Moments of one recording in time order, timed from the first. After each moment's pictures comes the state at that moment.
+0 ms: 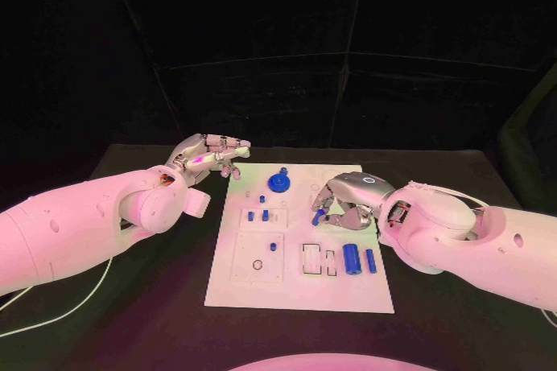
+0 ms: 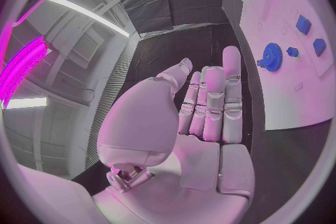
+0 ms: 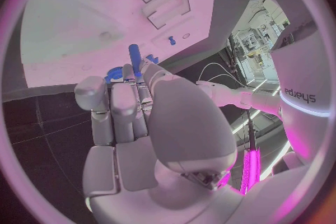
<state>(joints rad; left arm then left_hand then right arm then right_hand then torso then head) 1.22 -0.80 -0.08 1.37 -0.09 -0.16 0.35 1.33 -0.06 0.33 0.01 0.05 0.98 0.17 0.16 0.07 0.95 0.10 0.50 0.10 1.21 0.03 1.09 0.61 0.17 1.17 0.12 0.62 0.68 1.11 -0.93 0.00 1.82 -1.66 -0.25 -0.26 1.52 -0.07 0.32 0.14 0.10 1.07 0.15 0.09 0.07 1.18 0.07 0.17 0.06 1.47 0.00 1.18 0.97 0.13 1.25 0.10 1.24 0.98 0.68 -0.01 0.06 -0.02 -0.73</state>
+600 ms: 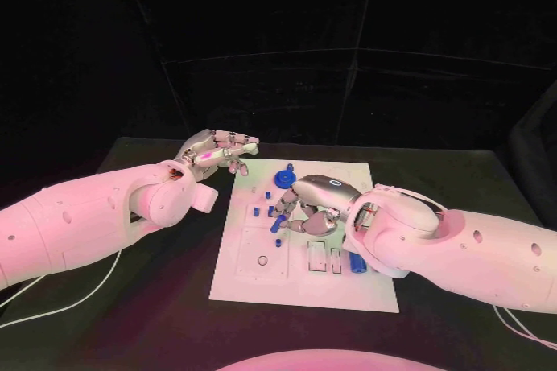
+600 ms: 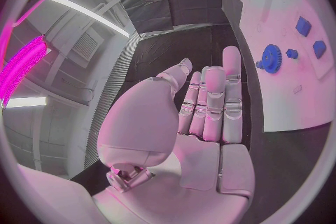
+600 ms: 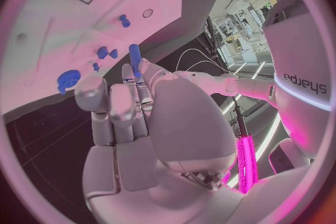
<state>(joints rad) 1.22 -0.79 -0.09 1.37 -0.09 -0.16 0.35 1.33 -0.06 0.33 0.02 0.05 0.98 0.17 0.16 0.07 0.95 0.11 0.50 0.10 1.21 0.03 1.09 0.61 0.17 1.17 0.12 0.62 0.68 1.10 -0.76 0.00 1.78 -1.54 -0.29 -0.17 1.52 -0.07 0.35 0.13 0.11 1.07 0.15 0.09 0.07 1.18 0.08 0.16 0.06 1.47 0.00 1.19 0.98 0.13 1.25 0.10 1.25 0.98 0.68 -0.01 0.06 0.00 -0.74</state>
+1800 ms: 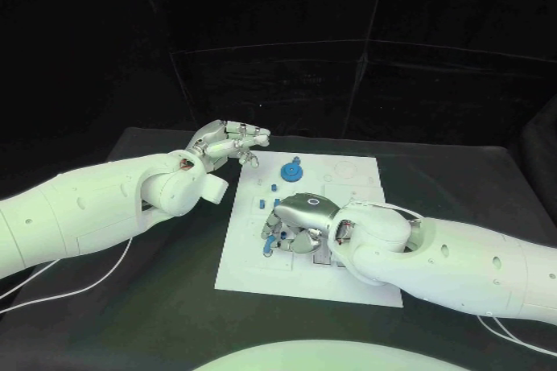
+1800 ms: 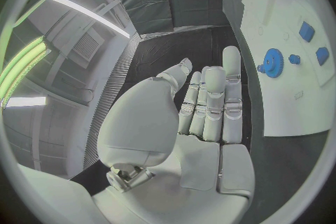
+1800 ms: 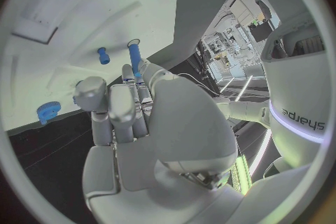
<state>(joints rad) 1.22 -0.78 -0.08 1.38 -0.09 -0.16 0.35 1.33 -0.06 0.33 0.02 0.05 0.97 0.17 0.16 0.07 0.95 0.11 0.50 0.10 1.21 0.03 1.09 0.61 0.17 1.17 0.12 0.62 0.67 1.04 -0.64 -0.02 1.69 -1.68 -0.18 -0.11 1.52 -0.08 0.36 0.12 0.11 1.07 0.15 0.08 0.07 1.19 0.08 0.15 0.06 1.46 0.00 1.19 0.99 0.13 1.25 0.10 1.25 0.98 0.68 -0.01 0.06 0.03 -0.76</state>
